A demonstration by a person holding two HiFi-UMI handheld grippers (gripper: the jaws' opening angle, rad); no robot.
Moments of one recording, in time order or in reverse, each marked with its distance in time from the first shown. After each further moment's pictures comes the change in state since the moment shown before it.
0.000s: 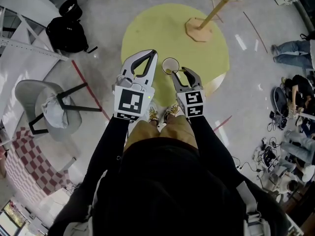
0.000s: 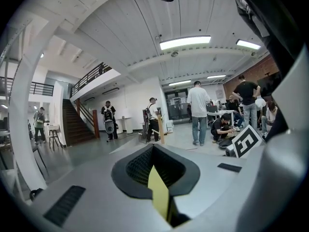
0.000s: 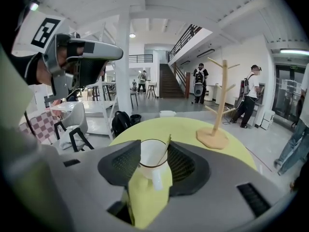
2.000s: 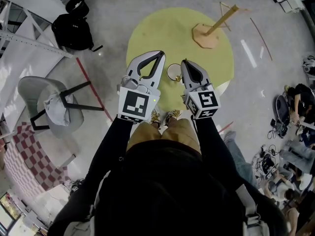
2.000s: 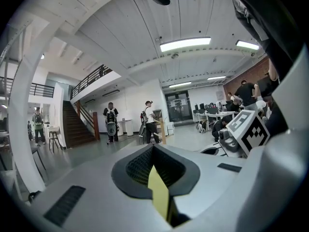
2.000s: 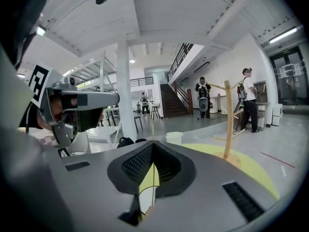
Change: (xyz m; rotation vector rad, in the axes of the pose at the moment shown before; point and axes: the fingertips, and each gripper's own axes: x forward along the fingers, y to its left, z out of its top) left arm 0.010 0.009 0.011 0.004 -0.026 0.006; right arm -0.004 -0.009 0.093 0.097 -0.261 0.089
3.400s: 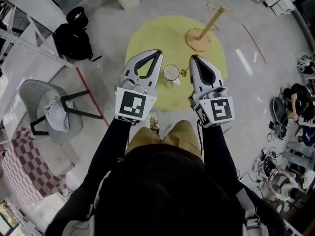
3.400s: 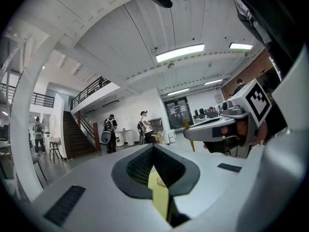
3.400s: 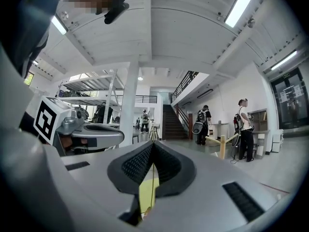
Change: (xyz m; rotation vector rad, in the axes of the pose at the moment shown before) left arm -0.023 -0.009 0.047 0.053 -0.110 0.017; right arm -0.070 0.018 0.118 -0.157 -0.255 -0.014
